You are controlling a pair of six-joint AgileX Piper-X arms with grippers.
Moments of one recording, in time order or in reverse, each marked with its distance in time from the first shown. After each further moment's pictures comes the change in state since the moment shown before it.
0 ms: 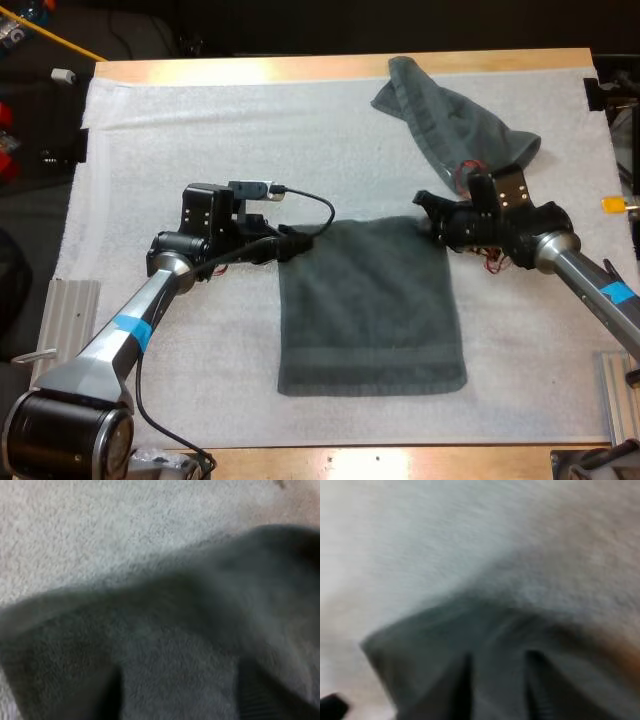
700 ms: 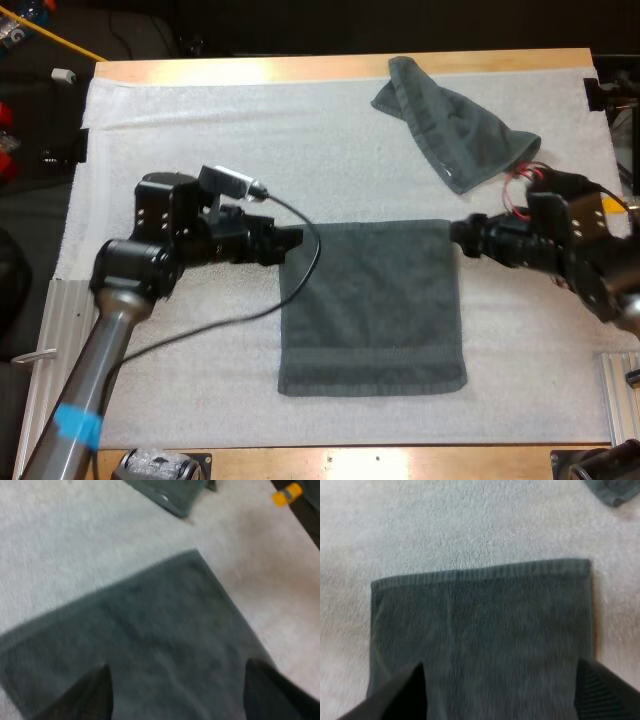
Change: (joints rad) left arm 0.000 -0.399 -0.118 0.417 -0.004 0.146; right arm 0.000 -0.467 0.000 0.401 0.128 -0.444
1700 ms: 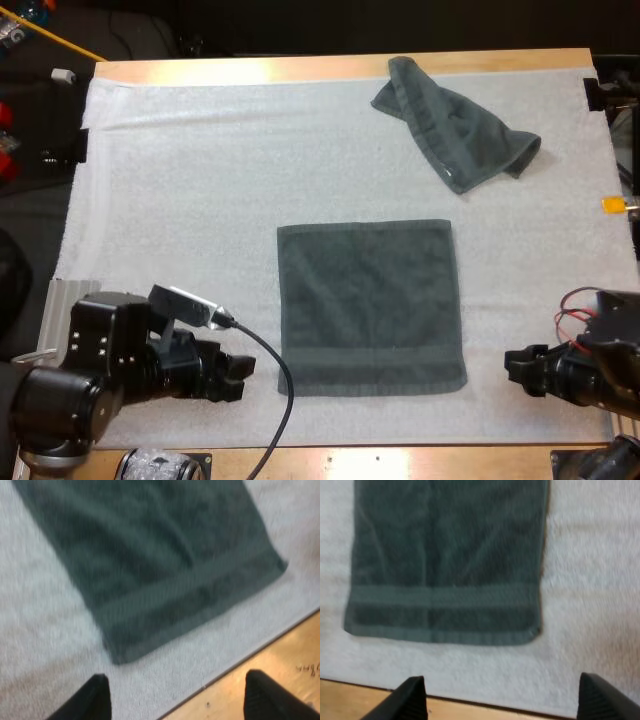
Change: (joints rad) left arm 0.000 -0.479 0.036 0.699 -0.156 0.067; right arm 0.282 -0.461 0.043 0.578 0.126 0.198
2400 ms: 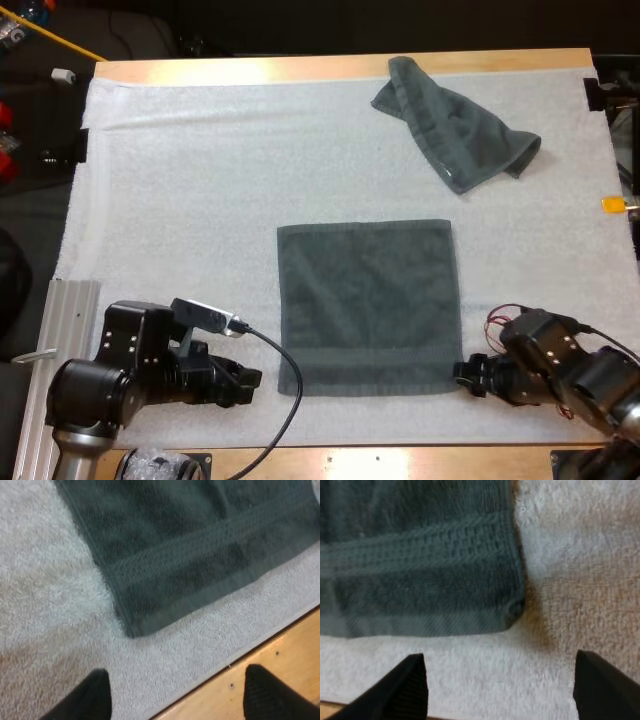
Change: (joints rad) left arm 0.000 0.011 0.194 -0.109 -0.004 0.002; right arm 0.011 0.190 0.440 -0.471 -0.102 0.125
